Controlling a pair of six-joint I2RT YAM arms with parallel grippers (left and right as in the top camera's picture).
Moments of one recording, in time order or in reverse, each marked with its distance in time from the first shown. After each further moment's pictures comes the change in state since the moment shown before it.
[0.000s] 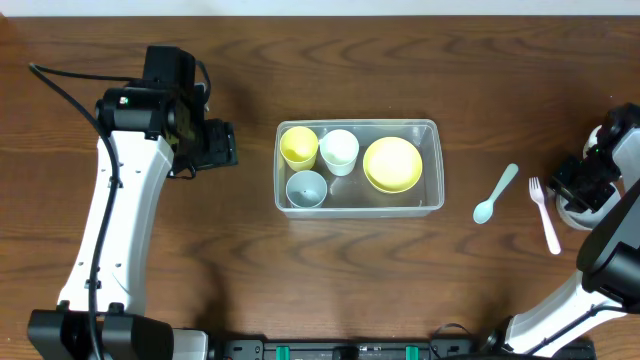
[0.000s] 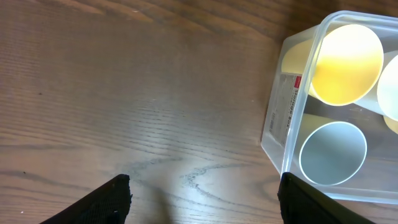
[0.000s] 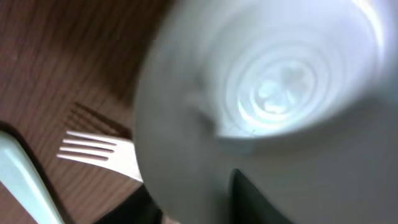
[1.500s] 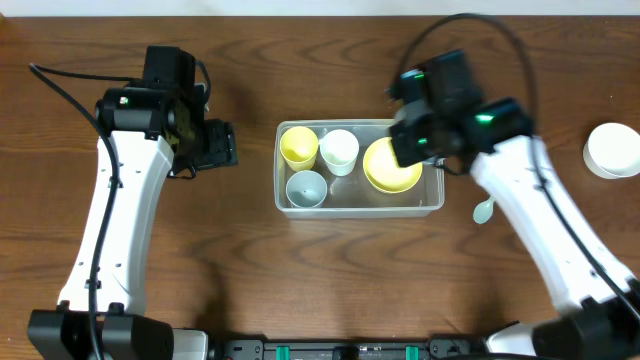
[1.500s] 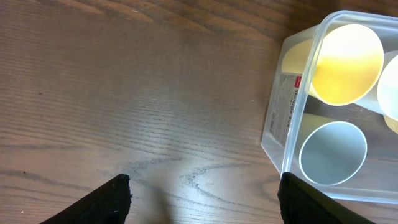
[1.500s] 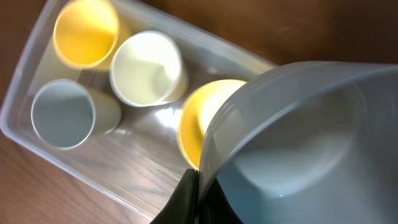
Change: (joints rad) left arm 0.000 0.000 0.000 0.000 0.000 0.000; right arm 0.927 -0.362 0.116 0.012 -0.152 -0.311
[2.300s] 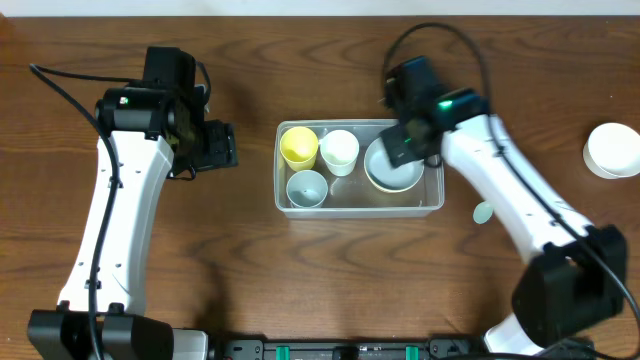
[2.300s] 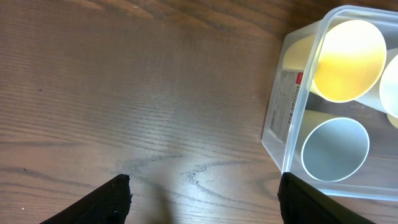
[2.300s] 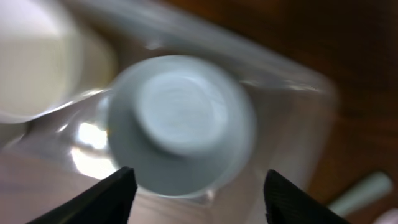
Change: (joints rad) left arm 0.000 0.000 0.000 -0.011 0.000 0.000; right arm -0.050 0.134 0.004 -0.004 0.219 0.071
